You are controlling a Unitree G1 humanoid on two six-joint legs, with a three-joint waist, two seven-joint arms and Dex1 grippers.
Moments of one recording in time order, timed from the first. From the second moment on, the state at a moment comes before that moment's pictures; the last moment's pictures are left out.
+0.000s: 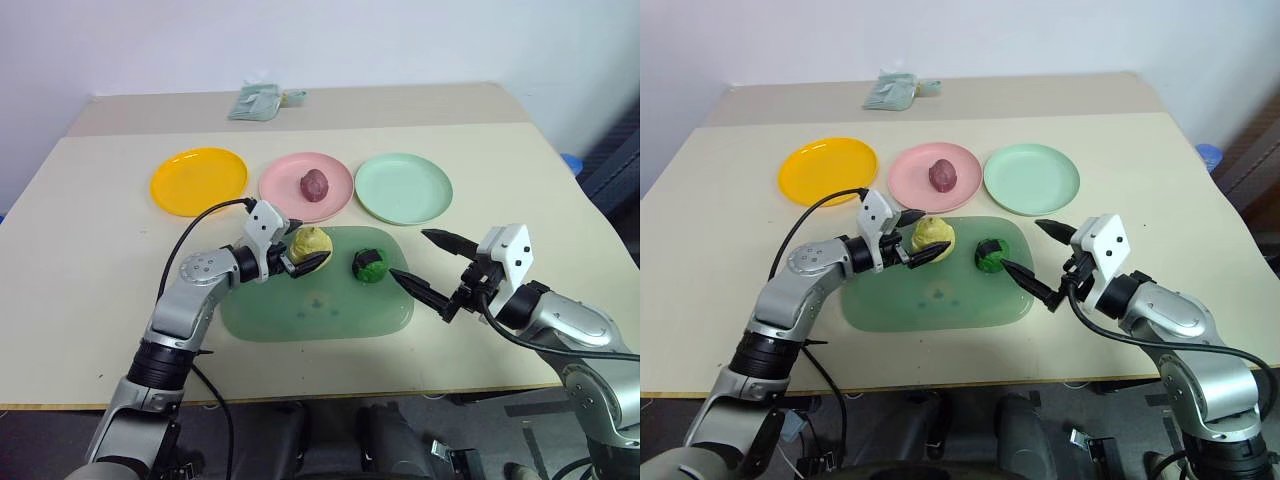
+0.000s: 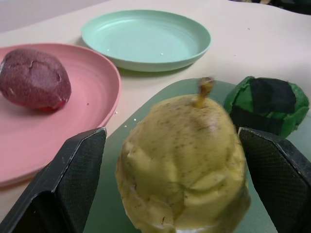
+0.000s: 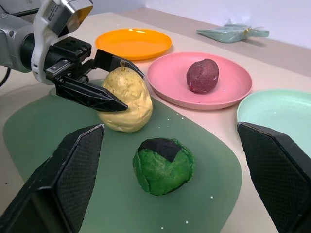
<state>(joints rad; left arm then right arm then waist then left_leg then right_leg) -0.44 0.37 -0.12 -0.04 -0.27 0.42 -0.70 -0.01 -0.64 -0.18 -0.60 0.57 0.52 0.64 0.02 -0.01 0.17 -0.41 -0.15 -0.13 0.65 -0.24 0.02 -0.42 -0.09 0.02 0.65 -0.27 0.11</state>
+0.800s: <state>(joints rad) -0.67 0.25 0.22 0.16 -0.25 0.33 -0.18 -0.02 -0.64 -0.18 -0.60 0.56 0.52 0.64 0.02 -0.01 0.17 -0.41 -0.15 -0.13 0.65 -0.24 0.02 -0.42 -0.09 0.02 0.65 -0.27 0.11</state>
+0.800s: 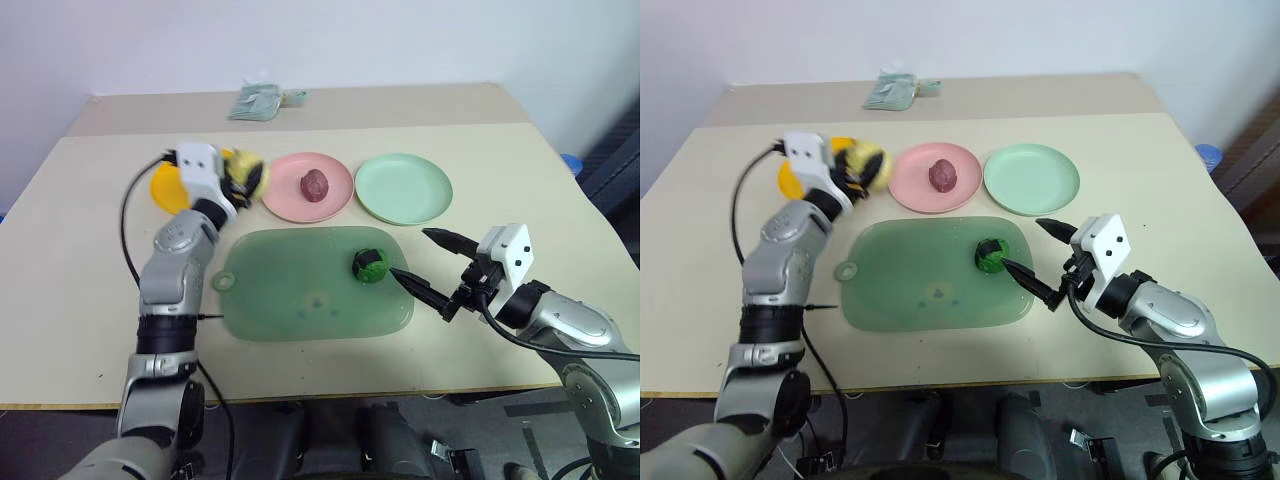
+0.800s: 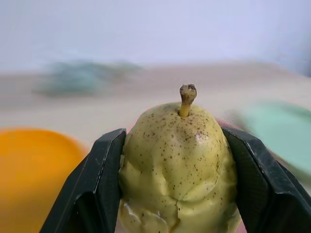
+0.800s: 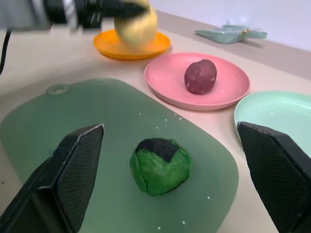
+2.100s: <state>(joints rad) -0.19 0.63 0.15 -0.20 -0.66 0.27 -1.01 -0.23 -0.52 0.08 -0.29 0.39 0.50 0.63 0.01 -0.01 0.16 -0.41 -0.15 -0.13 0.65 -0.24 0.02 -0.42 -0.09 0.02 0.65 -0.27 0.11</state>
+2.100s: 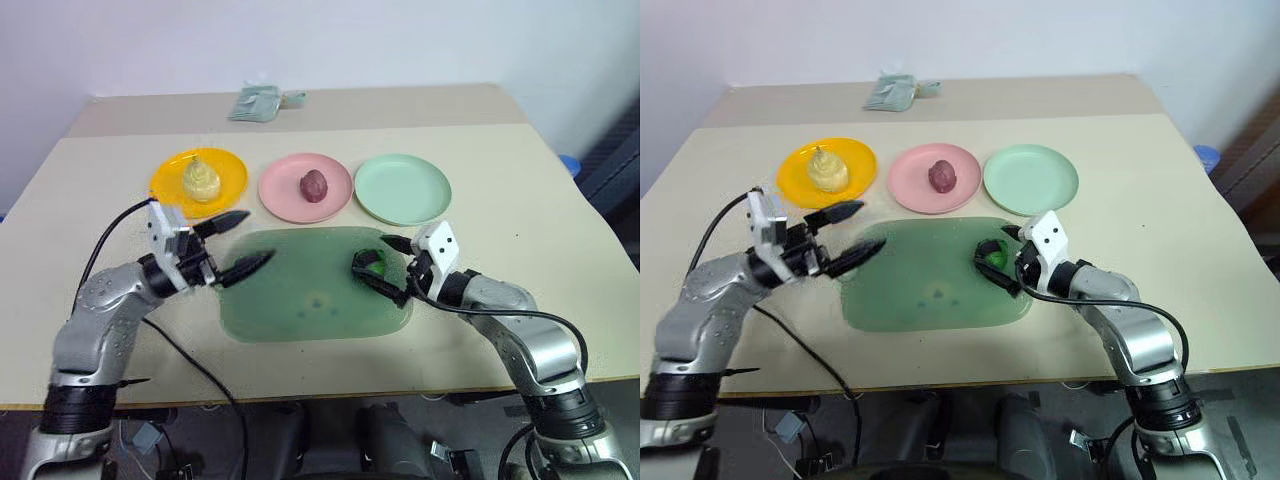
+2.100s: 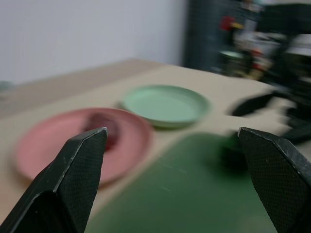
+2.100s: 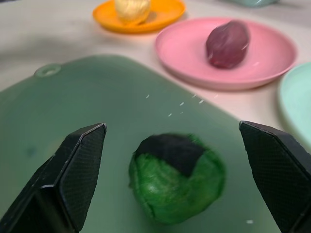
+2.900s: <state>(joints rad) -0.05 0.72 0.15 -0.32 -0.64 0.28 -1.15 -0.35 -0.44 0.08 -0.11 0.35 0.45 0.67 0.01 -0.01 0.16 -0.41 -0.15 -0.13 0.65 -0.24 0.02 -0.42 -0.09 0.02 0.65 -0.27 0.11</state>
